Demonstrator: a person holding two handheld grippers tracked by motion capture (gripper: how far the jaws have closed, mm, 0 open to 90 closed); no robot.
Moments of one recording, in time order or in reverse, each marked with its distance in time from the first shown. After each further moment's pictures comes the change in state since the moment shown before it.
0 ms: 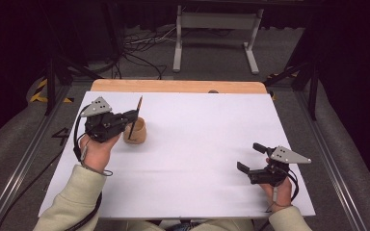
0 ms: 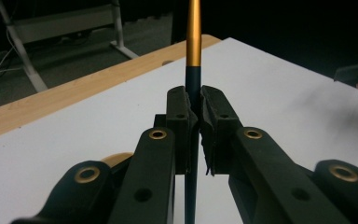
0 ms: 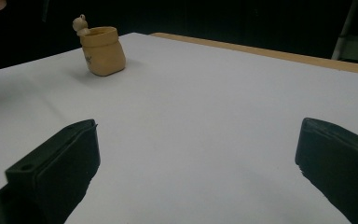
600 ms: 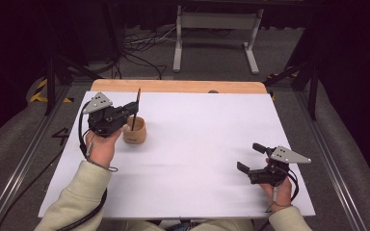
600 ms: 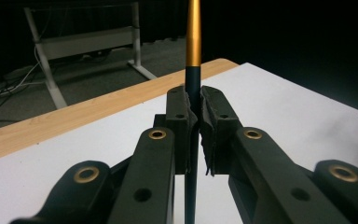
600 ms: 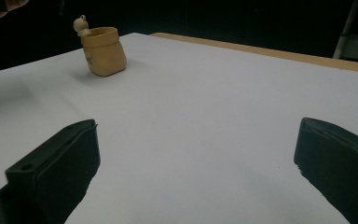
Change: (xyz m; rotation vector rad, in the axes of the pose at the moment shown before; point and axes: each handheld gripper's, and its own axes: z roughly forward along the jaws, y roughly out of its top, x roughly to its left) left arm 0.006 0.004 0.012 -0.085 0.077 -0.031; right arm 0.000 0.000 0.000 0.000 0.004 0.007
